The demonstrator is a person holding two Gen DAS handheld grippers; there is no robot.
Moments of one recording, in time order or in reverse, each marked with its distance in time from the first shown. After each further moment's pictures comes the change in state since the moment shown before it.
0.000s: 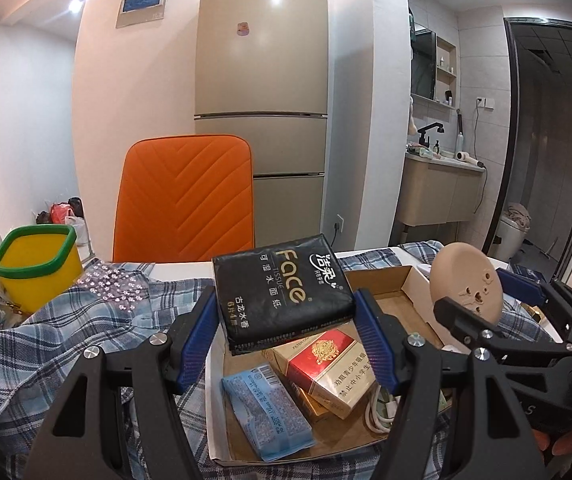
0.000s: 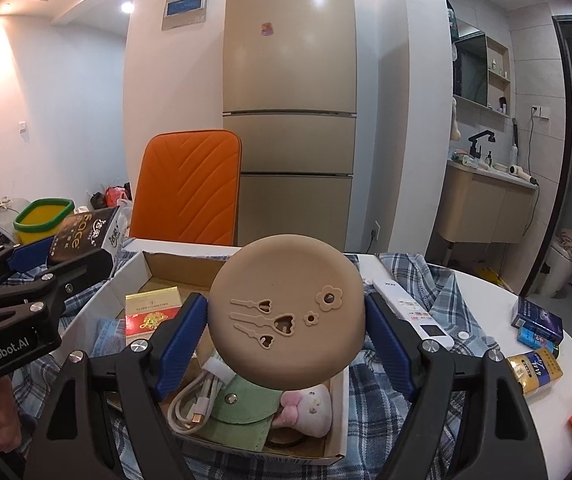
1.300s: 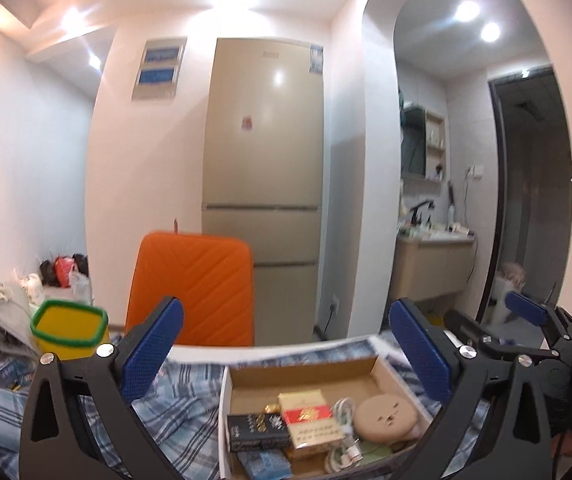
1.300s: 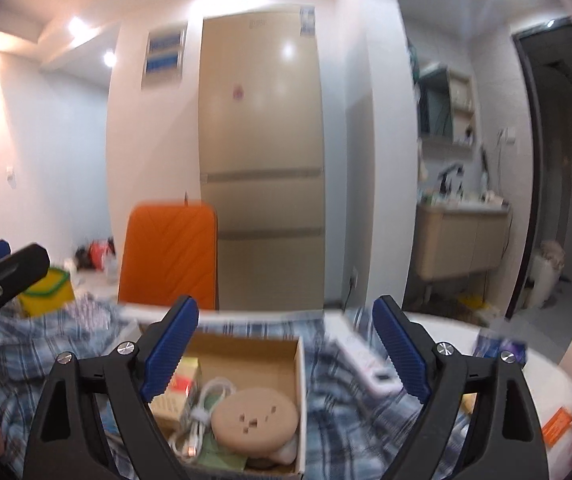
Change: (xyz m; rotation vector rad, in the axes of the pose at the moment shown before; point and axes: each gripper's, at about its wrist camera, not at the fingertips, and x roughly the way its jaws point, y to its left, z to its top) left arm -0.100 -0.010 0.043 -0.021 -0.322 -0.011; right arm -0.086 -0.018 0.036 0.073 -0.275 -0.091
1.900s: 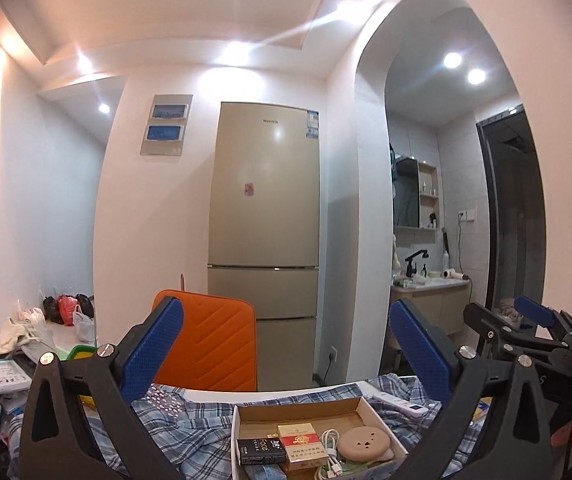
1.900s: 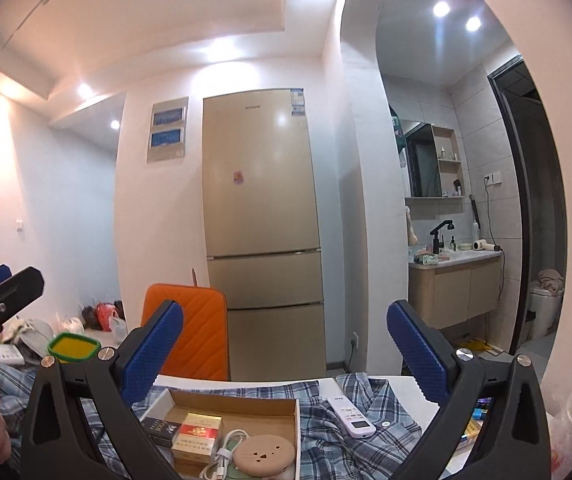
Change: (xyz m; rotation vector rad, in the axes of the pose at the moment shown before) left arm -0.088 -0.003 0.031 0.011 -0.187 0.011; right arm -0.104 -0.016 0.049 0.052 -0.199 0.021
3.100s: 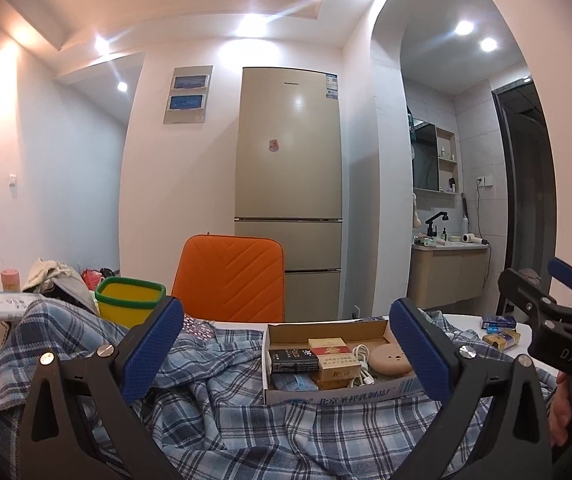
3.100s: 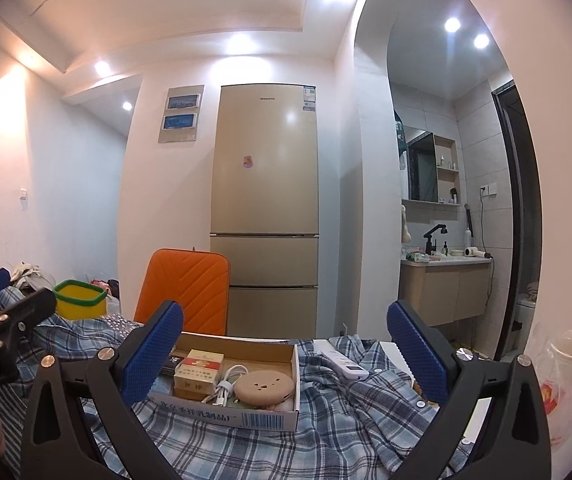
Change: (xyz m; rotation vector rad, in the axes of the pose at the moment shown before) left arm -0.040 0.011 -0.095 0.011 0.107 0.091; right arm -0.061 0.025 -0.085 -0.094 0.006 -0.013
